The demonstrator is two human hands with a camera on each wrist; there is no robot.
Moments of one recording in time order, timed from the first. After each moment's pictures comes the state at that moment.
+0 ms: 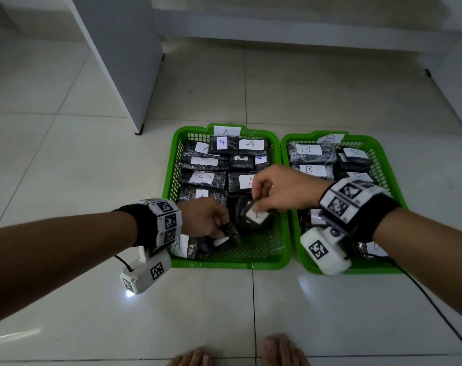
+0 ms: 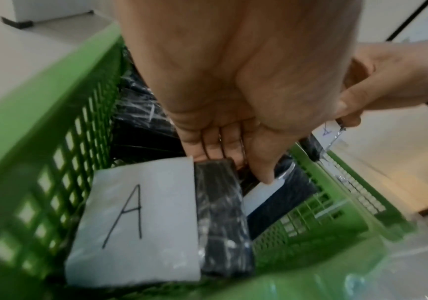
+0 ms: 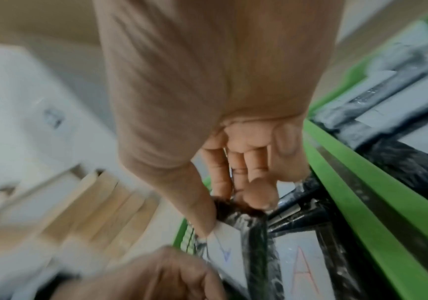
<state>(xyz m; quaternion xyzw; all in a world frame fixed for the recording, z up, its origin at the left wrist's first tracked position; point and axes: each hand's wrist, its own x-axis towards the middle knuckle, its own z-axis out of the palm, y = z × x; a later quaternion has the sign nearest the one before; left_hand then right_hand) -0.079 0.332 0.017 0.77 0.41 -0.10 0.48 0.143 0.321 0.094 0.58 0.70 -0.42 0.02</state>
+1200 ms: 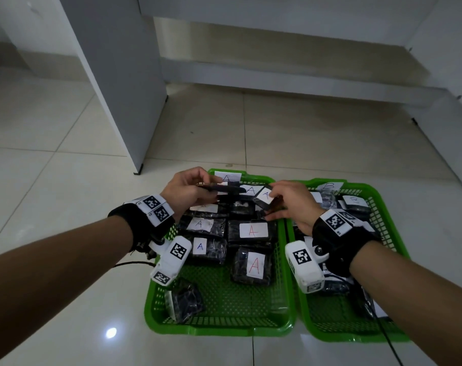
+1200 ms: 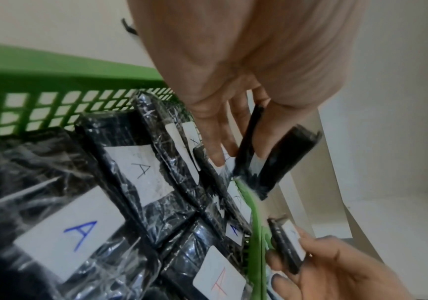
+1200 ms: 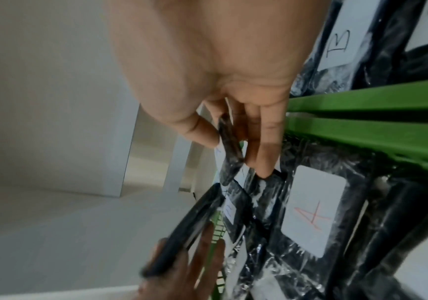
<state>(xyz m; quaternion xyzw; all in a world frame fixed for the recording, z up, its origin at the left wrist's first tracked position) -0.082 0.433 0.048 0.46 0.48 0.36 0.65 0.160 0.391 0.066 0.68 0.32 -0.54 -0.38</state>
